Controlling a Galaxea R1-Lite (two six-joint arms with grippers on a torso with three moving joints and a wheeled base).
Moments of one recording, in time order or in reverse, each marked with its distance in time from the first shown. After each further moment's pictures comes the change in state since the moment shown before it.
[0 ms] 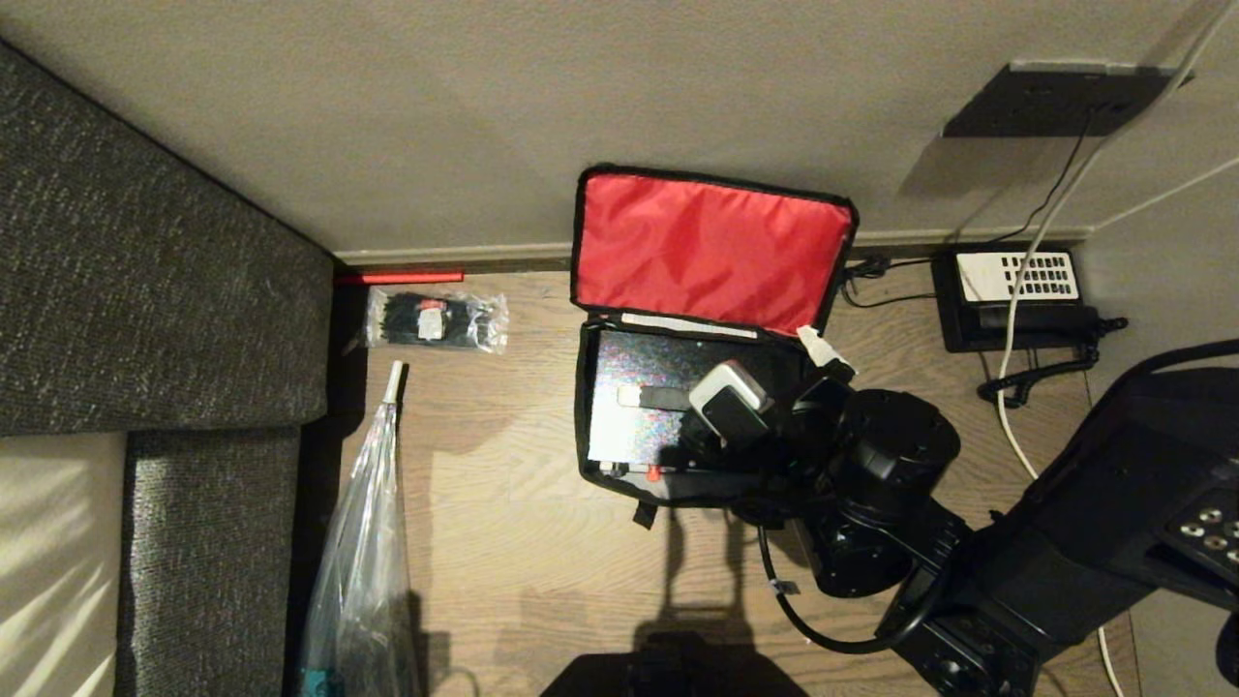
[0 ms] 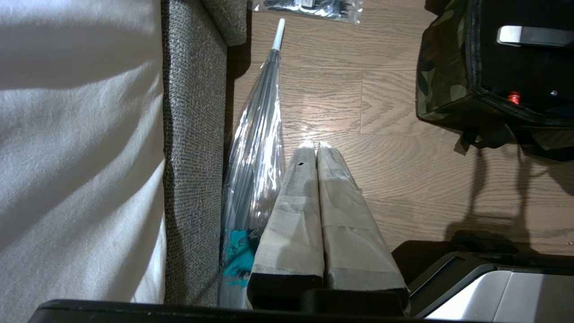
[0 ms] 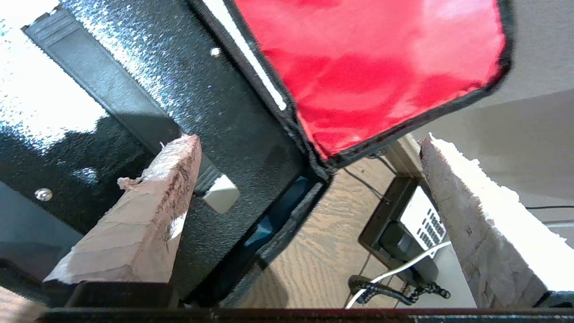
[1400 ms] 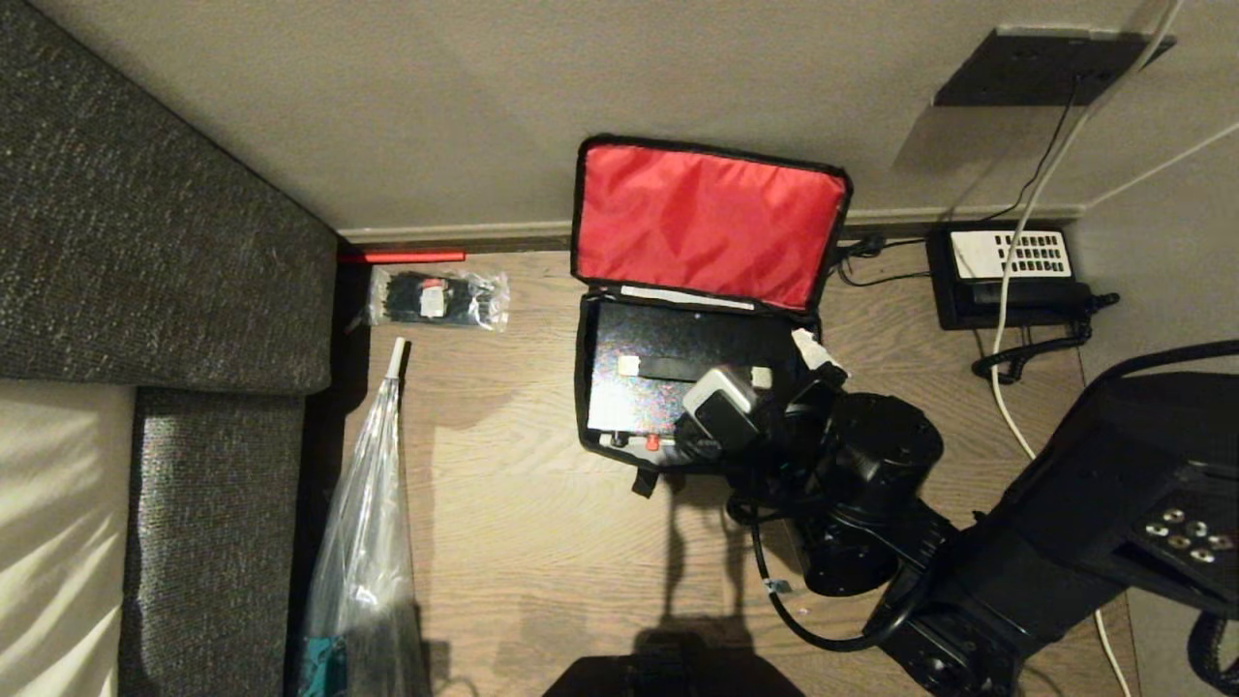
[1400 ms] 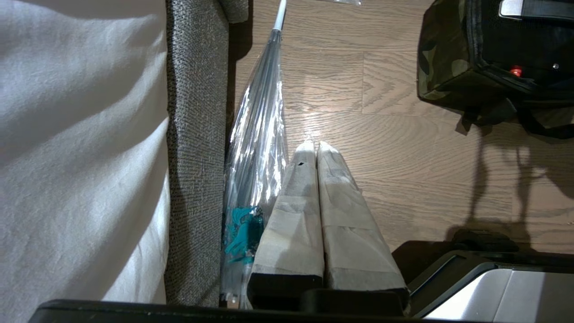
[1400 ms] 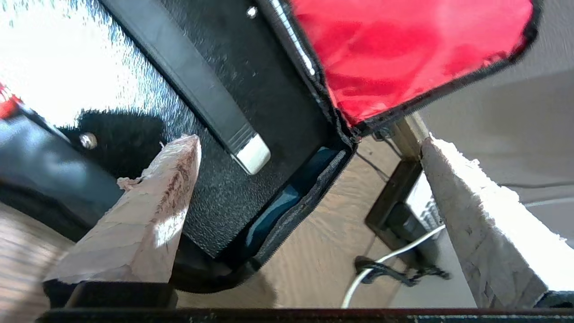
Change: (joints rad) left arm 0.000 0.000 0.000 0.005 0.000 0.002; right arm -0.003 0.036 -0.023 -0.007 -0.015 -0.026
